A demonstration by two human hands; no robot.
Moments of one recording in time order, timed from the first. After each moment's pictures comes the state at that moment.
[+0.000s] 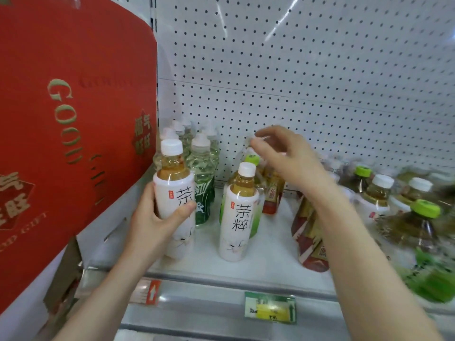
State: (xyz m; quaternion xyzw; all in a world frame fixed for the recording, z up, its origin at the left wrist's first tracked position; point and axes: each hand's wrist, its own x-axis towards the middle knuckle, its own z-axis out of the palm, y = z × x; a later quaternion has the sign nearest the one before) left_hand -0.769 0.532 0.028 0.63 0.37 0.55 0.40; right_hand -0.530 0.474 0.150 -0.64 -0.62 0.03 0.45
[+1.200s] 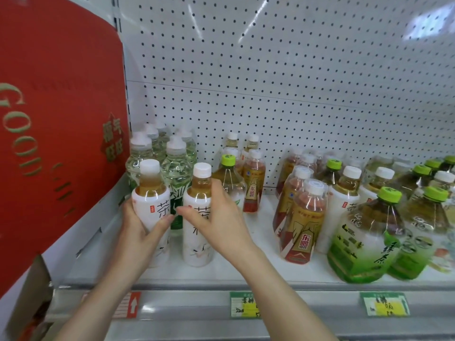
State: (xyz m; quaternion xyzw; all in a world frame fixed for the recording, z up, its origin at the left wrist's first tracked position) left_hand -0.755 0.551 -0.004 0.67 0.38 0.52 0.36; right_hand -0.601 0.480 0.045 -0.66 -0.60 0.04 0.44
